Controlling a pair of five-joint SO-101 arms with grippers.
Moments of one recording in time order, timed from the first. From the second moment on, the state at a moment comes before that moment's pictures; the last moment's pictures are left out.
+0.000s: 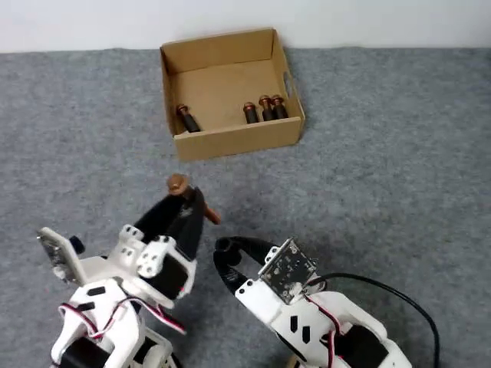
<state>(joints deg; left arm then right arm) 27.7 -103.4 67.8 49.4 38.0 -49.9 -103.3 76.7 54.6 5.1</state>
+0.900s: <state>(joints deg) 30.1 -103.4 72.0 52.4 35.5 -46.7 -103.3 76.7 54.6 6.4</state>
